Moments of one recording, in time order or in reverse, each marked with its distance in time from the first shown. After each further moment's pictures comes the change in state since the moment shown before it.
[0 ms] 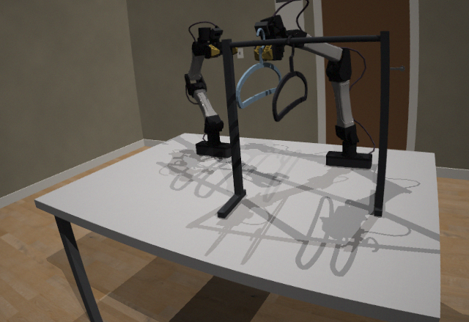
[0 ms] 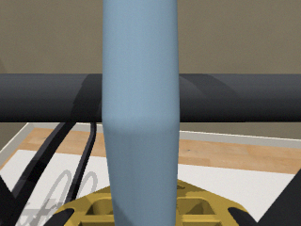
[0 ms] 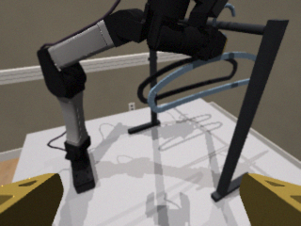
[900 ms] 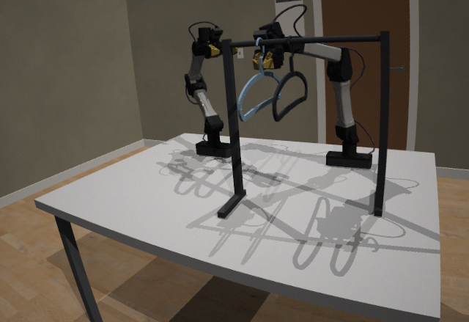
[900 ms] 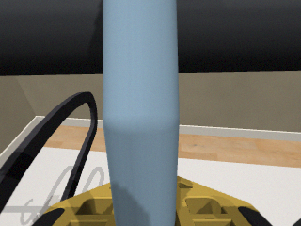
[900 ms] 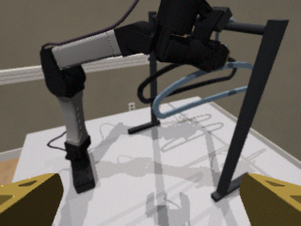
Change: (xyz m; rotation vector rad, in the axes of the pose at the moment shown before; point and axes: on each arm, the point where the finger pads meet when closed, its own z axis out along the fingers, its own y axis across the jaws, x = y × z) left arm 0.025 0.004 0.022 -0.019 0.021 0.025; right arm 0.000 0.000 0.000 0.000 0.000 0.000
